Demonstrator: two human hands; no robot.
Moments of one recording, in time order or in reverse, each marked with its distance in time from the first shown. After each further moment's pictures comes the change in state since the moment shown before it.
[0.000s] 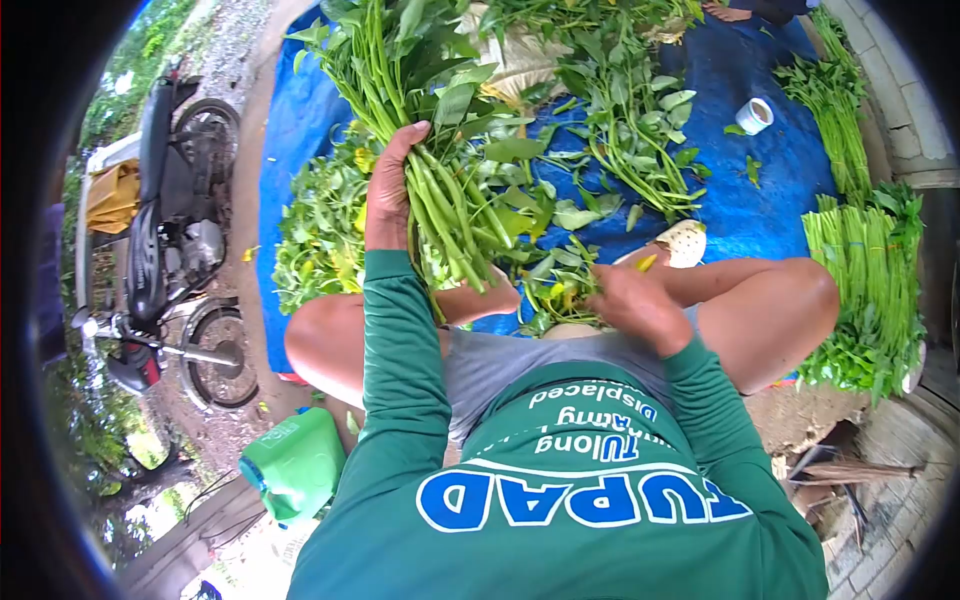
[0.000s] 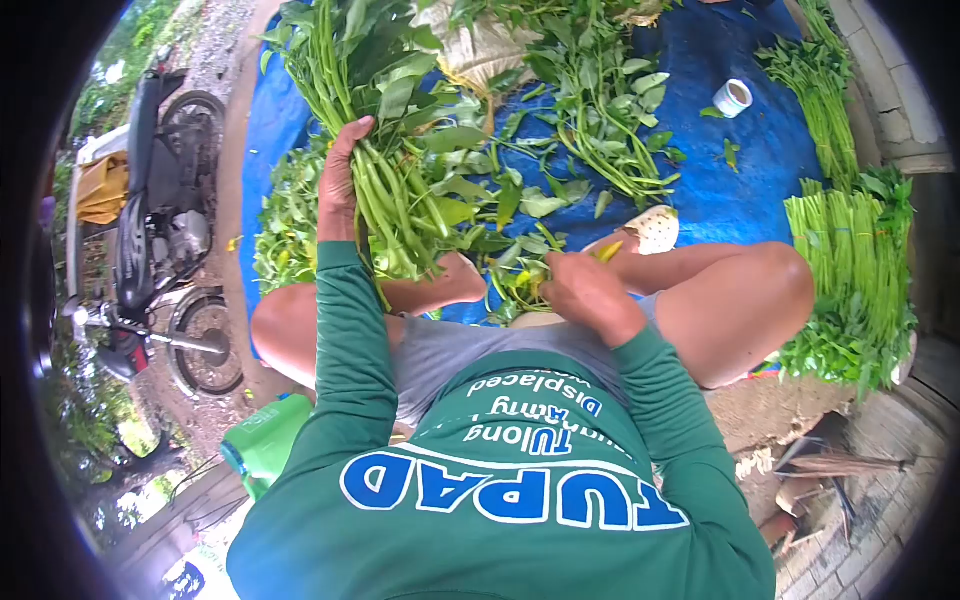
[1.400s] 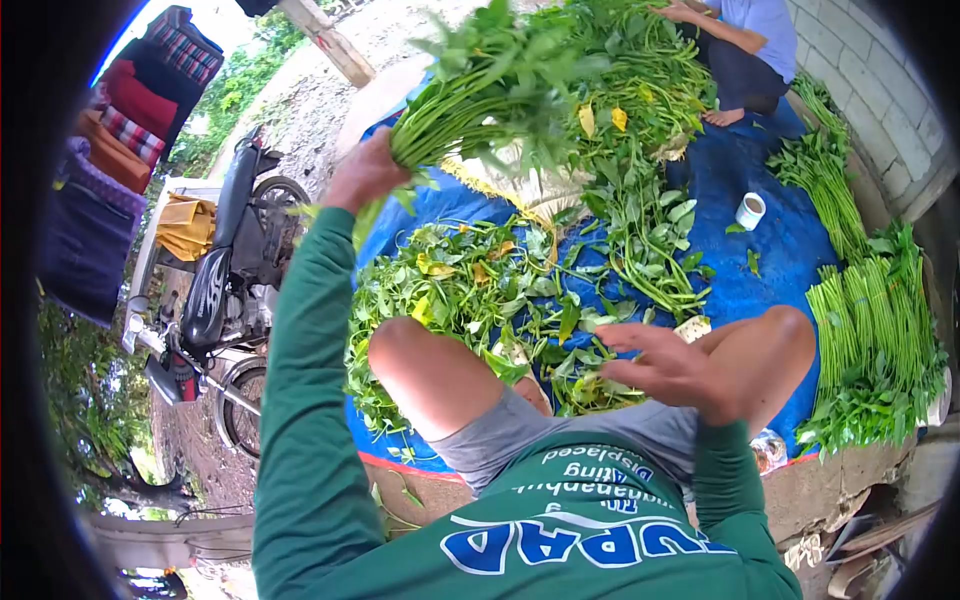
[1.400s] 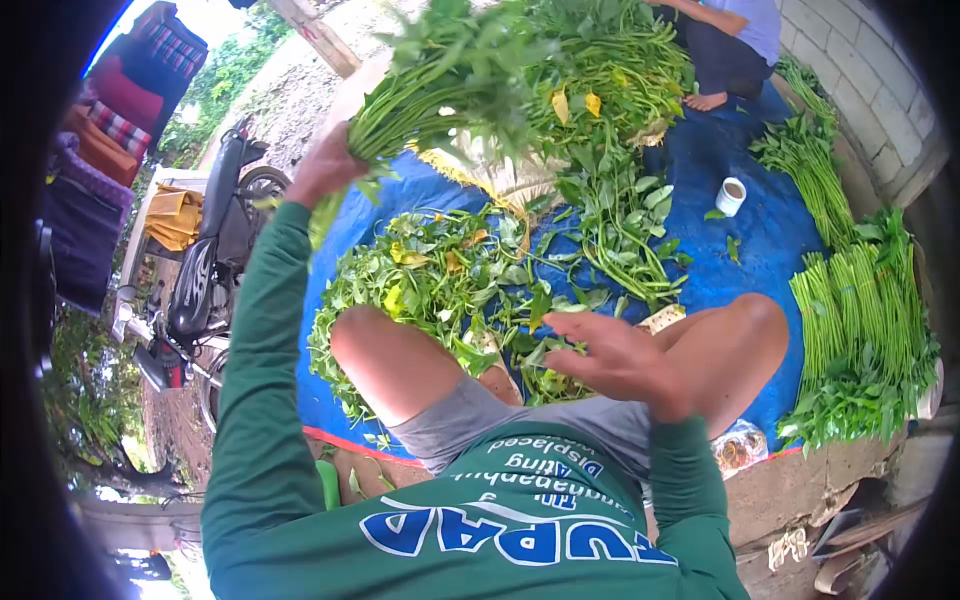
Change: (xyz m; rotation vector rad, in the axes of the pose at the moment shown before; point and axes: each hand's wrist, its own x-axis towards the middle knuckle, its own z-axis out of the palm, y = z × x) left_hand -0.011 0.222 0.066 1.930 0.189 0.761; right_hand -0.054 -0.066 -0.120 0.519 -0.009 -0.125
